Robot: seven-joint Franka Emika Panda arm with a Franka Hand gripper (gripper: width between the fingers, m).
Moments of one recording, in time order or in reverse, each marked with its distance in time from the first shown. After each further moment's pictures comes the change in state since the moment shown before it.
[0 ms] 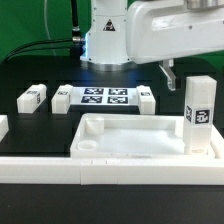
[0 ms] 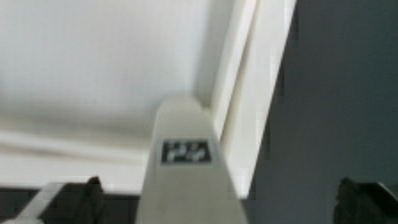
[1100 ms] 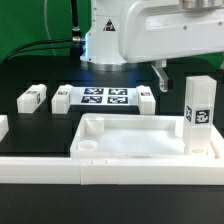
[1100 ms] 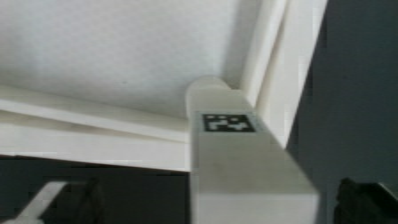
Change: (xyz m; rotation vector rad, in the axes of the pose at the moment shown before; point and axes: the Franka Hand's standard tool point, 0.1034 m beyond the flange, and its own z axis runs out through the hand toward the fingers) arm 0.009 0.020 -0.001 -0.051 0.054 -0.010
